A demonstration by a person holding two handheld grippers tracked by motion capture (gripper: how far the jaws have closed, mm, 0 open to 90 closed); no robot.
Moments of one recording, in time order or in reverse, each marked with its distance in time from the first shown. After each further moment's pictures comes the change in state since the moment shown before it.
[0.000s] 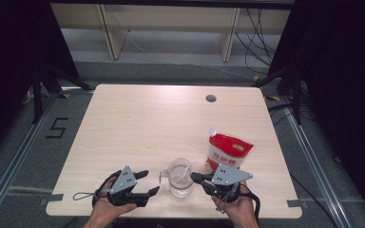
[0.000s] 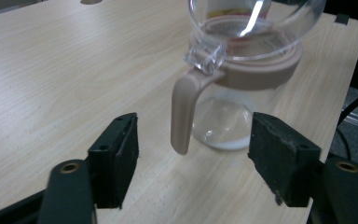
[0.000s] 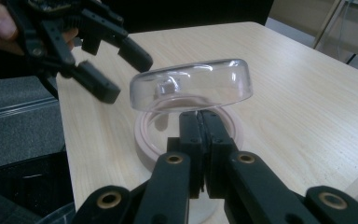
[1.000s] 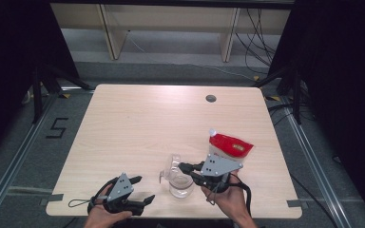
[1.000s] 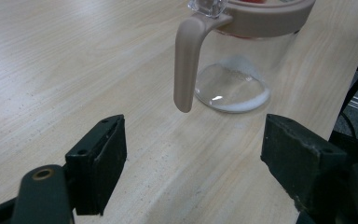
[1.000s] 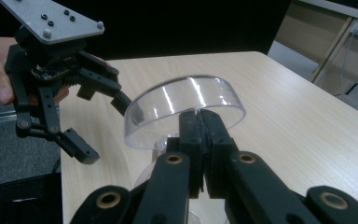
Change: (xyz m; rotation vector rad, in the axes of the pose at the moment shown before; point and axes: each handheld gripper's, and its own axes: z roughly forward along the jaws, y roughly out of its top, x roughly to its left) left arm -0.001 -0.021 -0.004 0.055 0.023 -0.017; right arm 0.000 0.040 0.017 -0.039 0.028 -0.067
